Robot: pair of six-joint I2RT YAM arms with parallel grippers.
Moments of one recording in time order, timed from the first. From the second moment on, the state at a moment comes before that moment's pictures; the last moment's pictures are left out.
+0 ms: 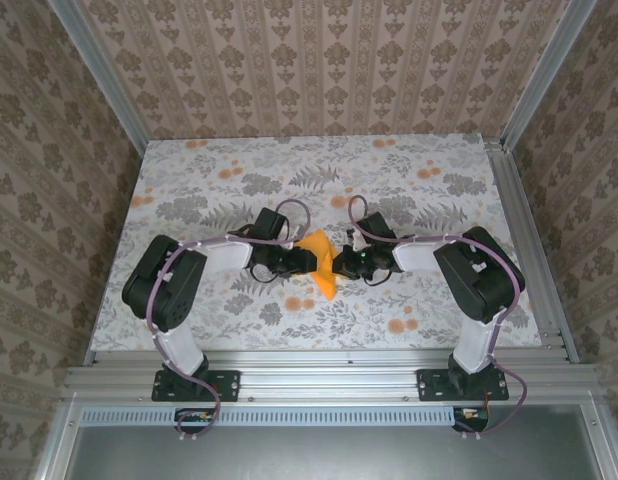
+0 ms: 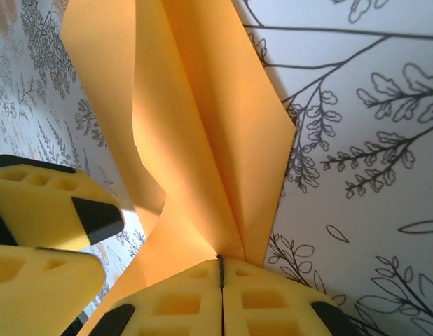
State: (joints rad) left arm -0.57 1.75 0.90 -0.18 0.60 -0.55; right arm 0.49 1.84 0.88 -0.02 -0.54 0.78
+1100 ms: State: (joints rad) left arm -0.68 1.67 0.83 -0.06 0.61 -0.75; right arm 0.49 1.81 0.86 -0.02 -0.53 0.79
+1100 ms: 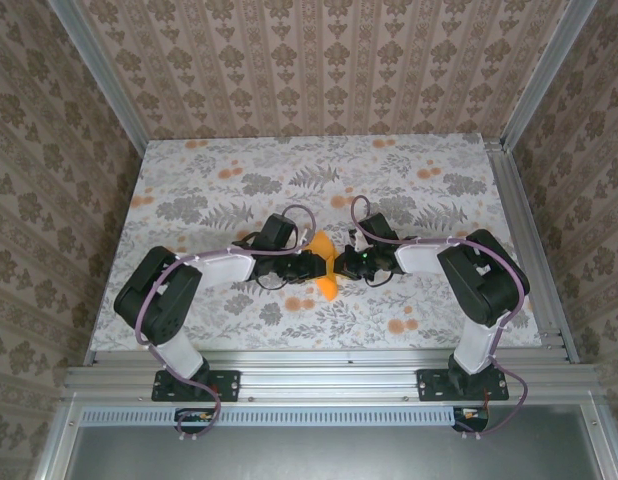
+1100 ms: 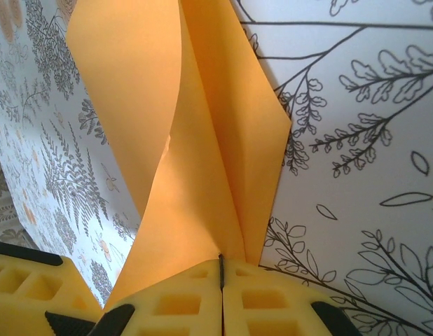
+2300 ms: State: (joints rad) left arm -0.61 1.73 0.96 -0.30 0.59 -0.53; right arm 0.46 1.72 0.96 -0.15 -0.50 0.70
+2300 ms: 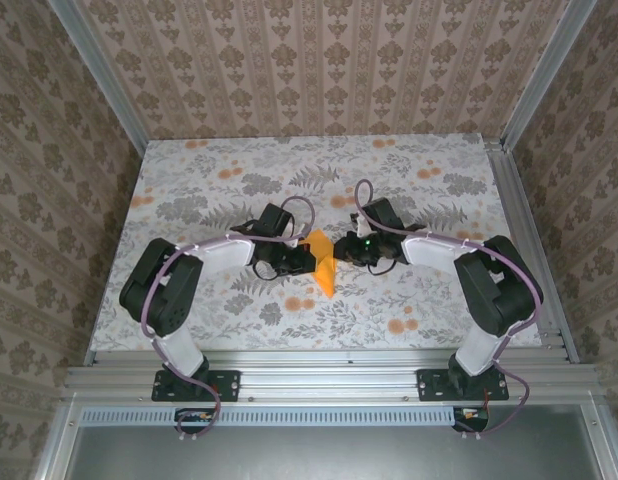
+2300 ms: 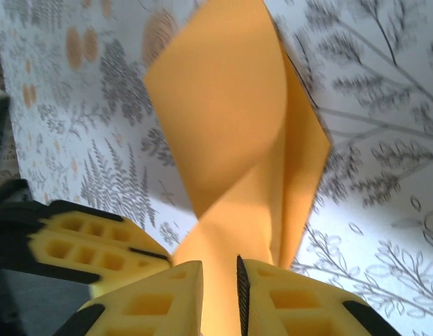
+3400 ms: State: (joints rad) left arm -0.57 1.85 1.08 -0.44 0.55 -0.36; right arm 0.46 2.04 1.26 -0.34 -0.47 0.51
